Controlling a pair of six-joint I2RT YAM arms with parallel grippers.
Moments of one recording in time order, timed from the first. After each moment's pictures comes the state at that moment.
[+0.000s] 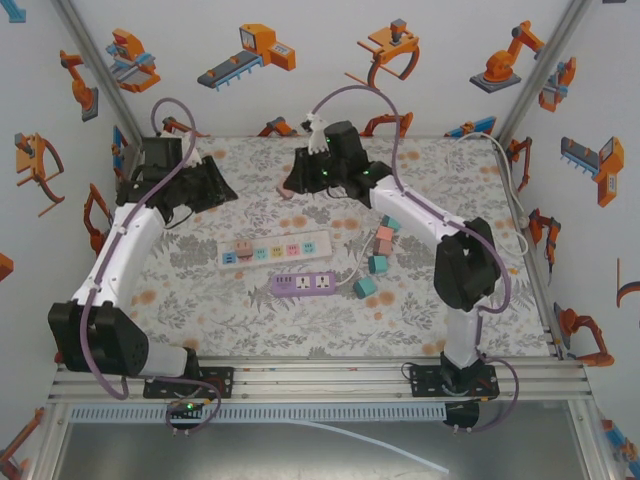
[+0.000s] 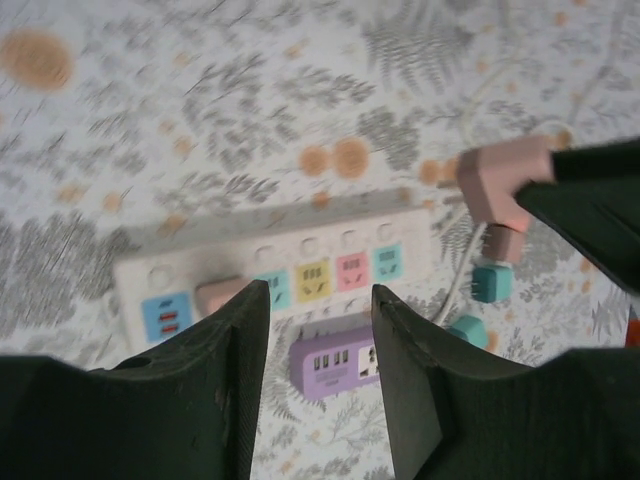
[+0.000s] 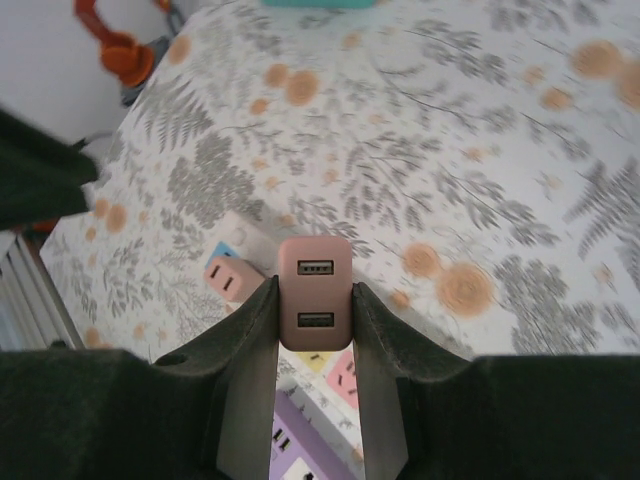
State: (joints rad) left arm -0.17 1.37 1.30 -0.60 0.27 -0.40; right arm 0.61 1.92 1.68 -0.24 -0.36 0.36
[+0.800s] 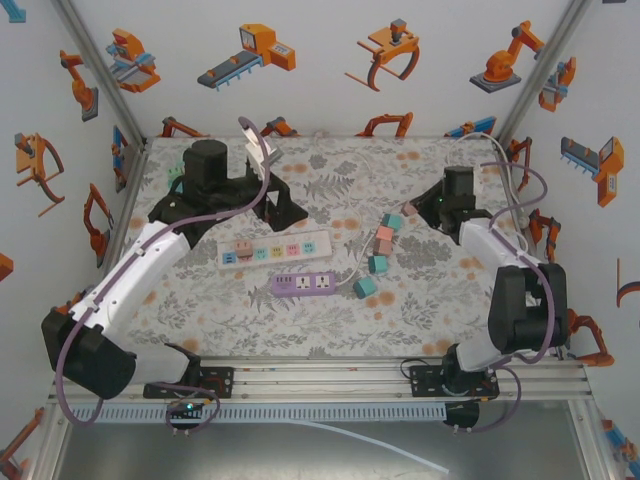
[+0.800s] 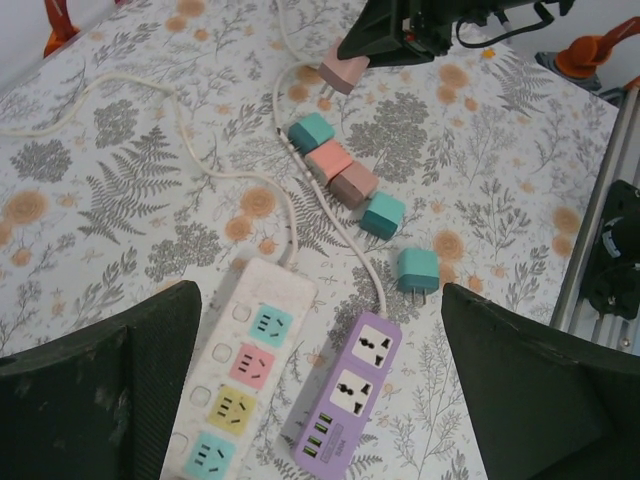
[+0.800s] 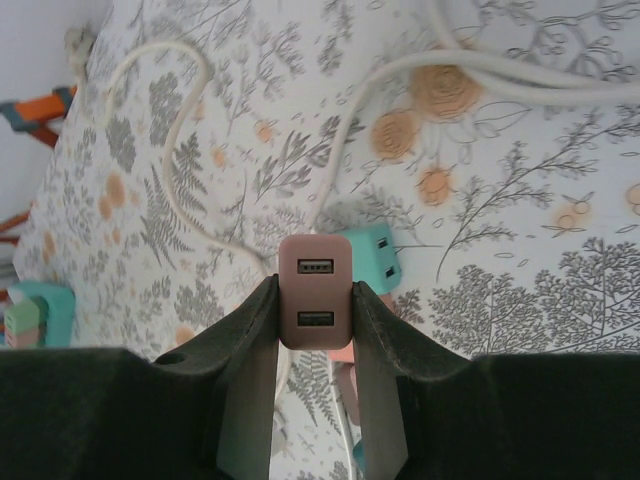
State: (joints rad) left arm -0.51 1.31 1.25 -0.32 0.61 0.12; right arm 0.08 1.52 0.95 -0.10 -0.04 0.92
